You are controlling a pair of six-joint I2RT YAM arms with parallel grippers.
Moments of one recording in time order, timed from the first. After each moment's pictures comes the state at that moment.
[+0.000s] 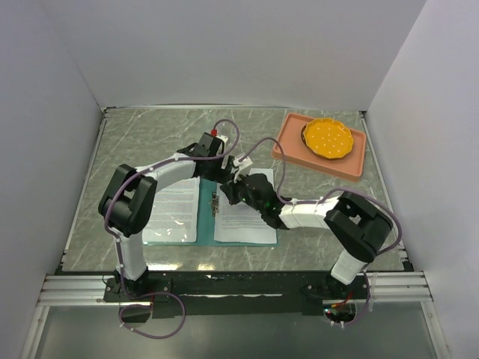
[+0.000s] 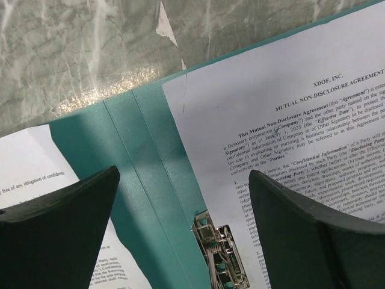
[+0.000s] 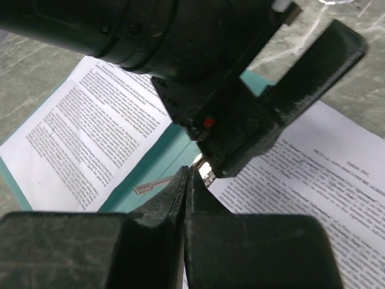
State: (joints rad) left arm -0.53 1.90 1.30 -0.34 -0.05 -0.18; right arm 0.85 1.65 0.75 0.63 0.07 0.28
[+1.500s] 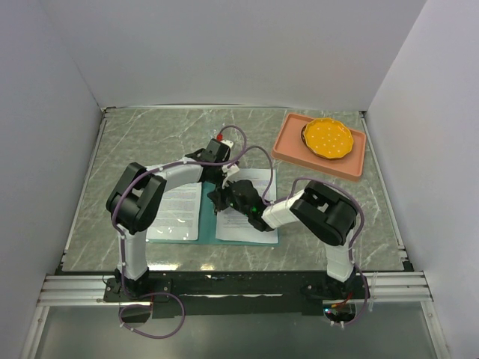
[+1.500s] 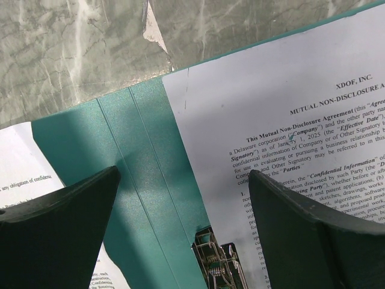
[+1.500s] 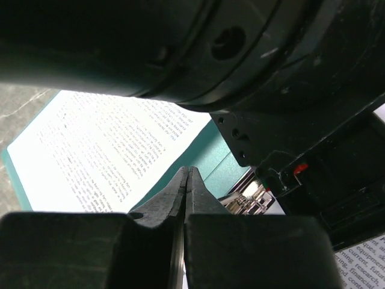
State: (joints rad) left arm -0.58 1.96 1.28 -0.27 -0.14 -0.18; right arm 0.90 1.93 0.83 0.83 0.03 0.37
